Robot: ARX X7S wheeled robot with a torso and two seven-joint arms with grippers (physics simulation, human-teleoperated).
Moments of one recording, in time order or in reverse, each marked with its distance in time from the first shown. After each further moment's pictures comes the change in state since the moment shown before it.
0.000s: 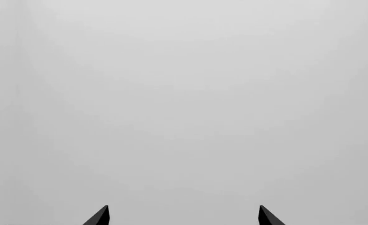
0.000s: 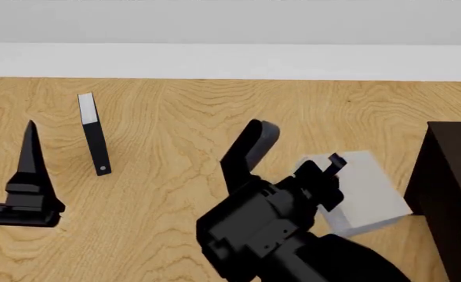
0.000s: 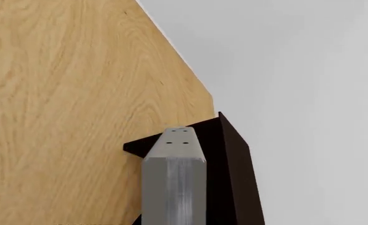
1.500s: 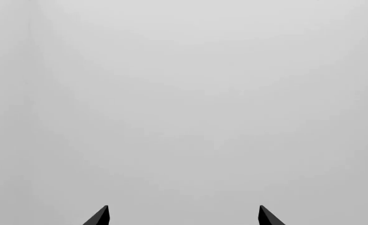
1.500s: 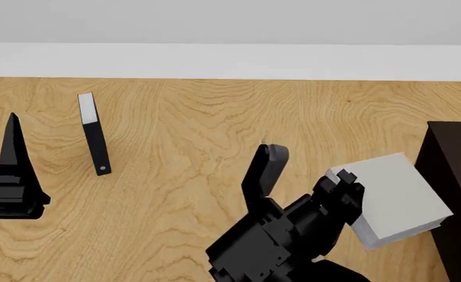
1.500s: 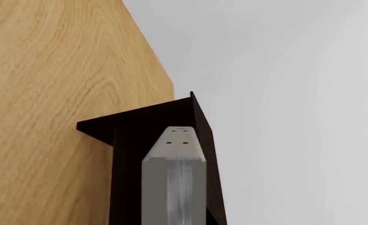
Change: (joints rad) left arm -0.007 -0.021 -0.035 0.001 -0.063 0.004 -0.018; right arm -0.085 -0.034 -0.037 0.133 -0.166 0.003 0.026
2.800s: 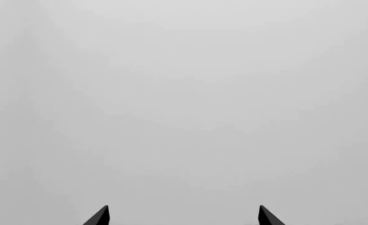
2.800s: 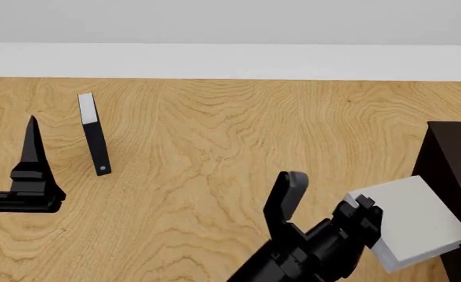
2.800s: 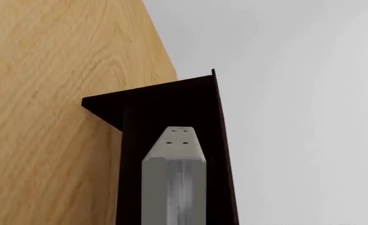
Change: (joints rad) left arm -0.053 0.015 0.050 -0.153 0.034 0.057 0.011; right arm -0.107 0.000 0.034 0.134 -0.206 -0.090 -0.135
